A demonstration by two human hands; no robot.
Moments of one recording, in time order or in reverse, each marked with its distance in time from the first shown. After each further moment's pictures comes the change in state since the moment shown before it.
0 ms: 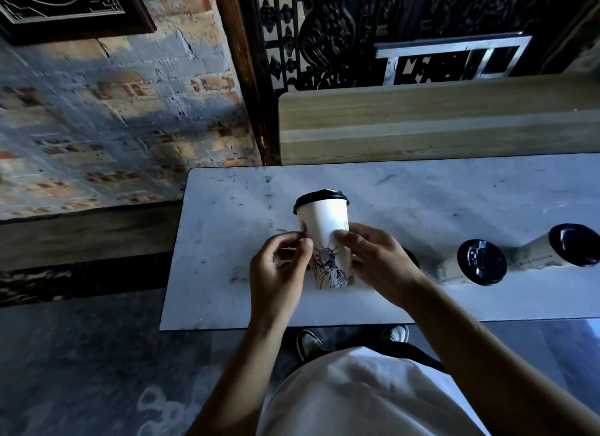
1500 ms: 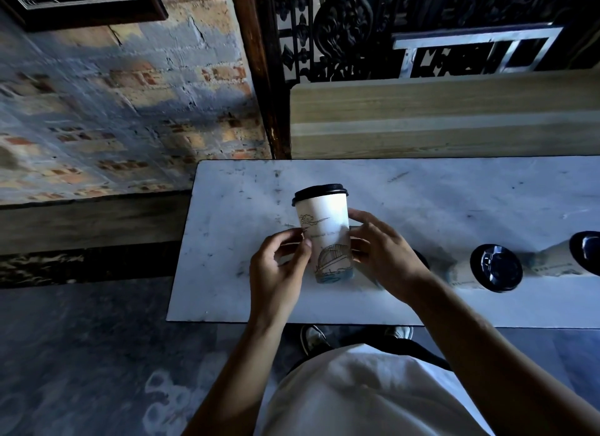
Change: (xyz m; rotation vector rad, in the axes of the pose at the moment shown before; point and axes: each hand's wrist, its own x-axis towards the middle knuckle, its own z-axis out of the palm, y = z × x) left_hand 0.009 -0.009 -0.011 0.079 0.006 -0.028; right_hand 0.017 -0.002 -0.001 -0.021 0.030 0.001
